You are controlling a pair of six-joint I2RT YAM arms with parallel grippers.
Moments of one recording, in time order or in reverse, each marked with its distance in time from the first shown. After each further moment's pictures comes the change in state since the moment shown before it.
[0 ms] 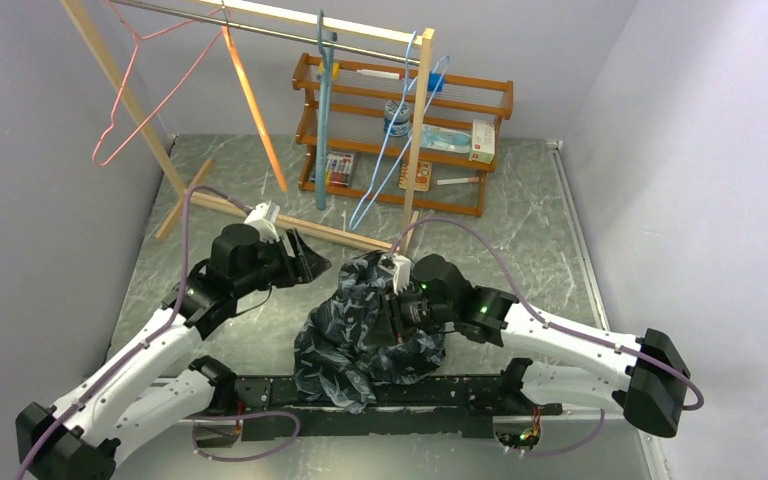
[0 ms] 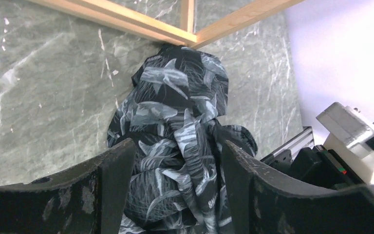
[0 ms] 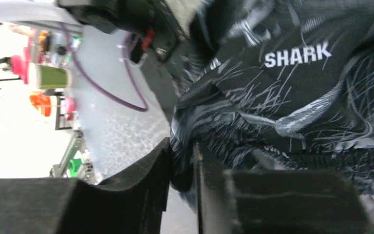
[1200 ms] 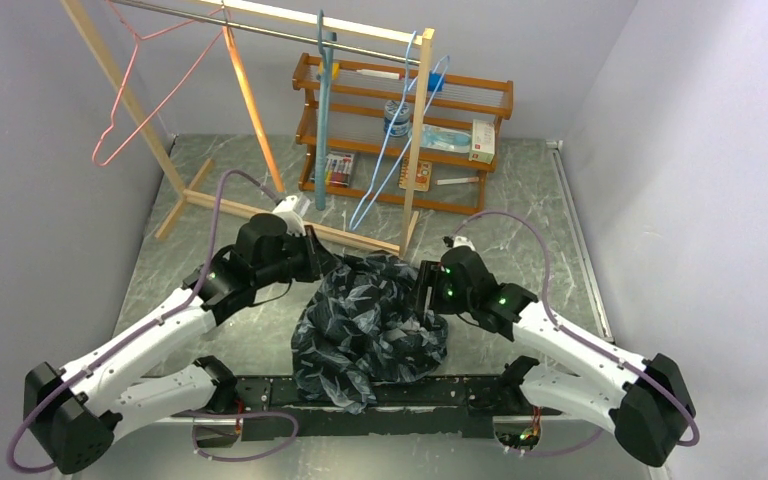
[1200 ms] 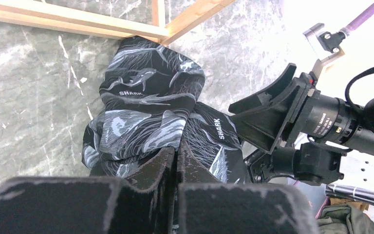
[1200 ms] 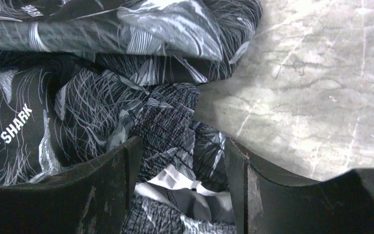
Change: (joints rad) left arm -0.144 0.183 0.117 0.021 -0.039 0.036; right arm -0.270 -0.082 -0.098 -0.245 0.487 0.062
